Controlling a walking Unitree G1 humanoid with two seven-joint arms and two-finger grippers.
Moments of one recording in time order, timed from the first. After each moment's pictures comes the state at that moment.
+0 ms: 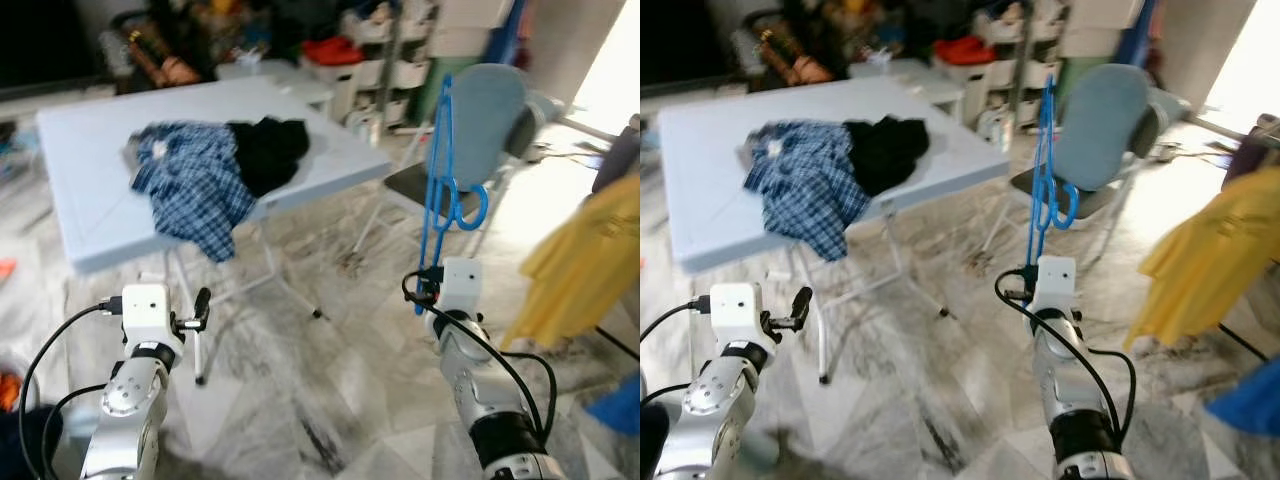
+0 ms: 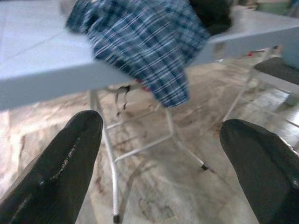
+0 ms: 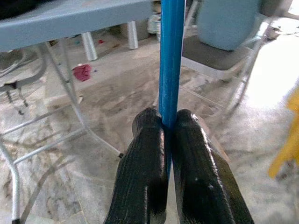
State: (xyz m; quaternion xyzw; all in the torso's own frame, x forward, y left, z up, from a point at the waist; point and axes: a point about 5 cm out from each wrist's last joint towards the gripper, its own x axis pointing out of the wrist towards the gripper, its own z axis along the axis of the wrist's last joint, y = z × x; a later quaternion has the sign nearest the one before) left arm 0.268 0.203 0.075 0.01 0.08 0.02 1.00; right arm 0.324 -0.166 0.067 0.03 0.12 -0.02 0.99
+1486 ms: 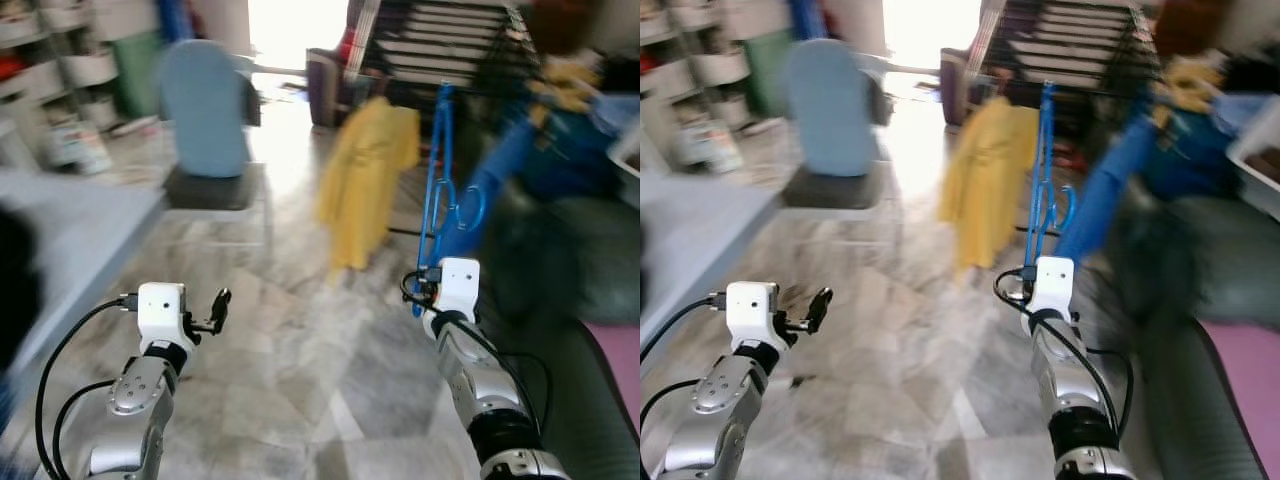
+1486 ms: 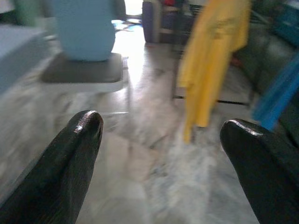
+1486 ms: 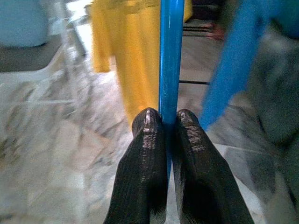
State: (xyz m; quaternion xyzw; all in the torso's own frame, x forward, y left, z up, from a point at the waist) left arm 0.266 0.191 0.071 -0.01 0.08 -0.05 1.00; right arm 0.326 -0.162 0.064 0.03 0.13 -0.02 0.99
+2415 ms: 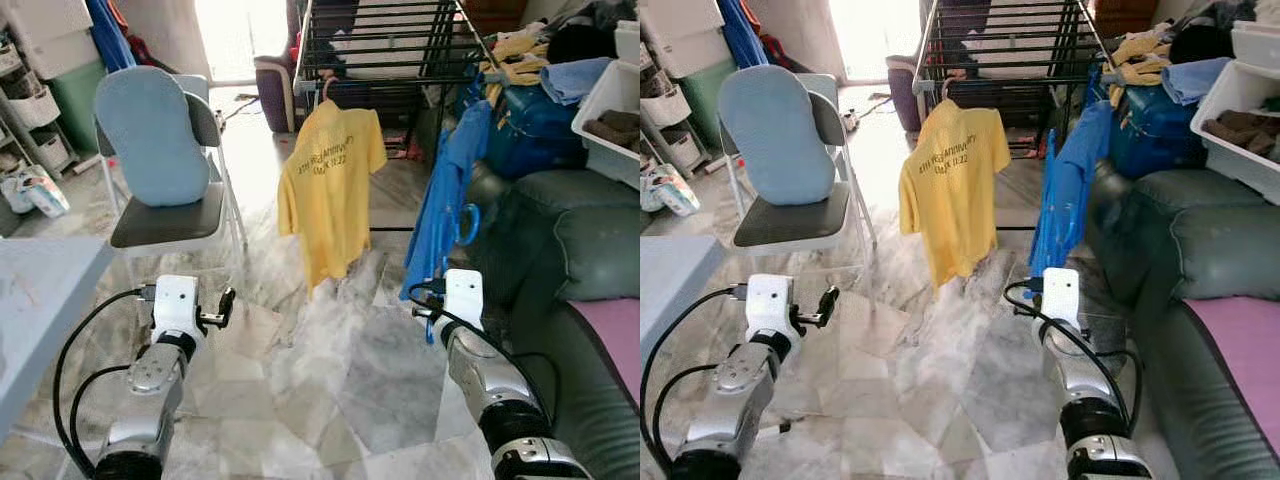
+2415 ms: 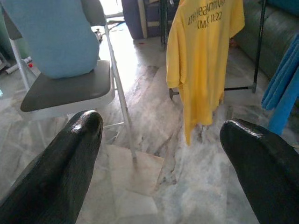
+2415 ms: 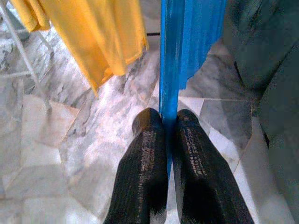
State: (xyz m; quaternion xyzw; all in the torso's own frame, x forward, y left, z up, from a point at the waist) left arm 0.288 0.195 0.060 0.03 0.11 -0.03 0.99; right arm 0.321 -0.176 0.040 0.01 0.25 -0.04 0.97
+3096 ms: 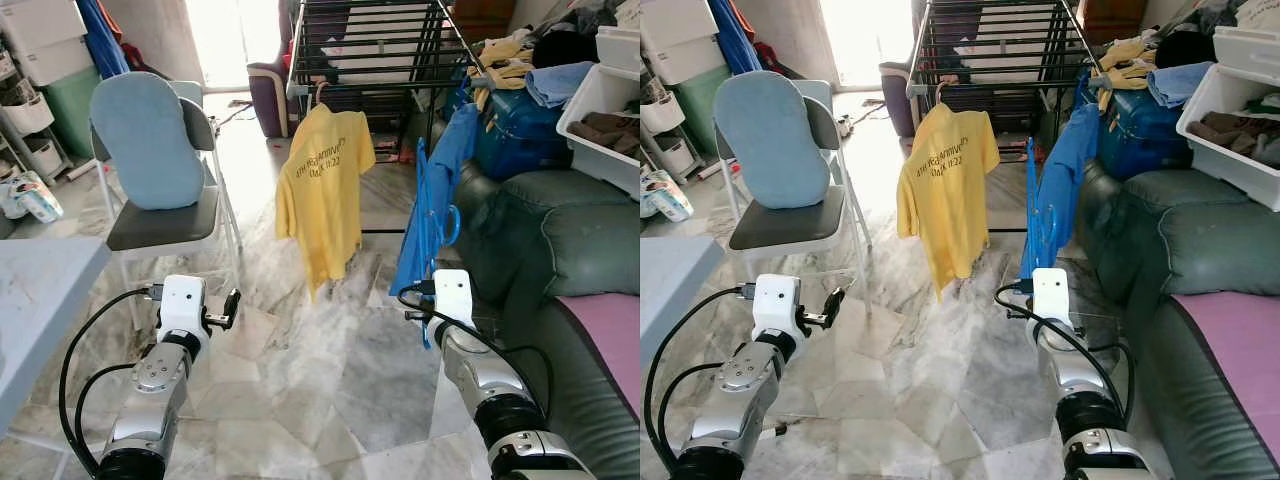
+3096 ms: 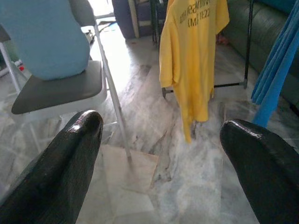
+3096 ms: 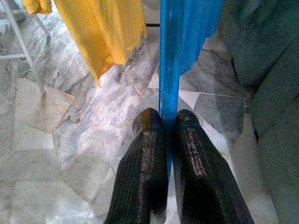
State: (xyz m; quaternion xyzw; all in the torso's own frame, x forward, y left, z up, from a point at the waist) left arm 0.289 0.191 0.057 0.04 0.12 -0.04 0.99; right arm 0.323 -0.169 0.039 -0.02 0.27 -0.02 0.96
